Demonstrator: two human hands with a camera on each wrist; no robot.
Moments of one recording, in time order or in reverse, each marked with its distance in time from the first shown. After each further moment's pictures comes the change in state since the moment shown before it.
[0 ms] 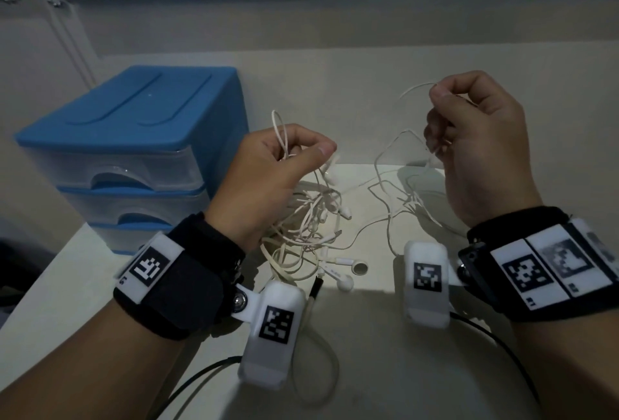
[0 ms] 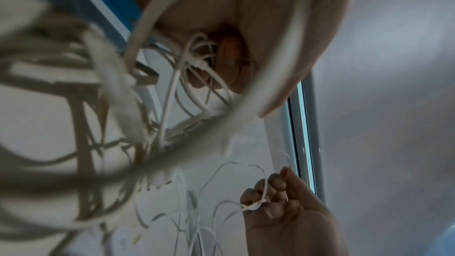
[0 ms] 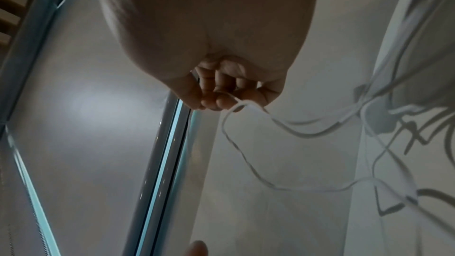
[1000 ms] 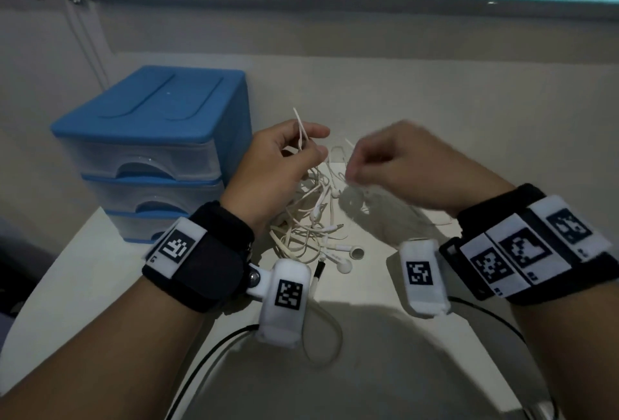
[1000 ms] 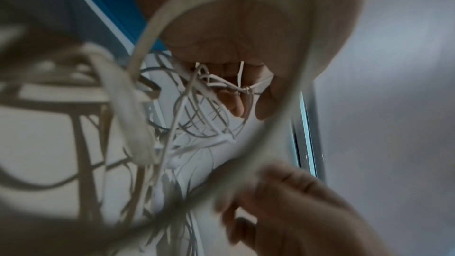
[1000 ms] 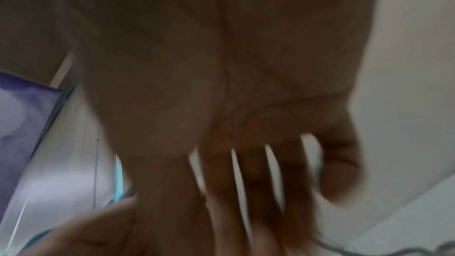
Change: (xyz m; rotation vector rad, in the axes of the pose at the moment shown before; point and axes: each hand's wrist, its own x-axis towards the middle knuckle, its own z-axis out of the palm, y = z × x) left_hand -0.002 0.002 -0.007 0.037 -0.015 0.003; right_hand -0.023 -0.039 0.025 -0.871 -0.691 0.053
